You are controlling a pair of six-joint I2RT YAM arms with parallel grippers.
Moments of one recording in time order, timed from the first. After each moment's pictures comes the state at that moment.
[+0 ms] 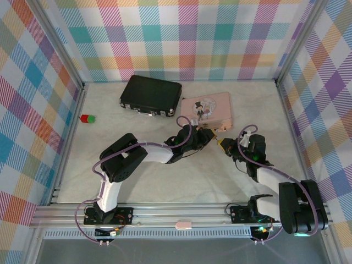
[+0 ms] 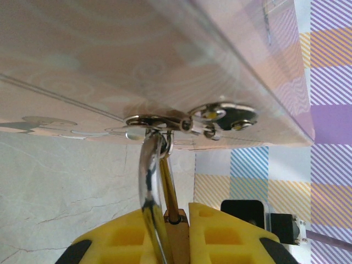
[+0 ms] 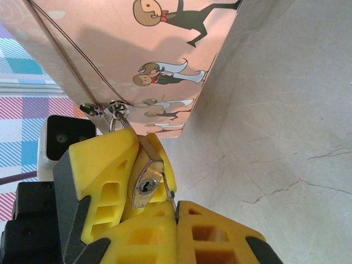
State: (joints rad) left arm -0.89 2.02 1.10 0.63 0.09 -1.40; right arm 0.11 1.19 0.27 0.47 -0.63 1.12
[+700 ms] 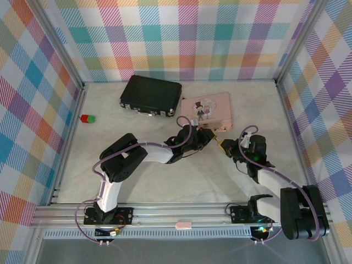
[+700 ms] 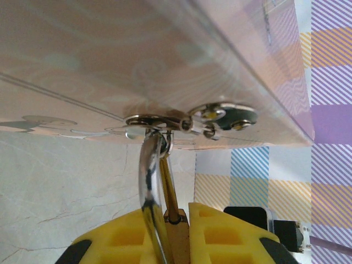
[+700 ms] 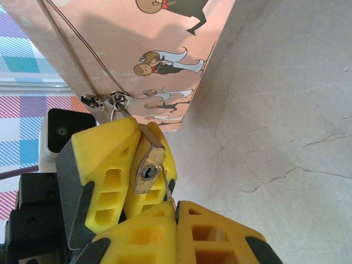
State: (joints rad) left arm -0.89 2.02 1.10 0.63 0.09 -1.40; right arm 0.11 1.11 0.27 0.38 -0.63 1.12
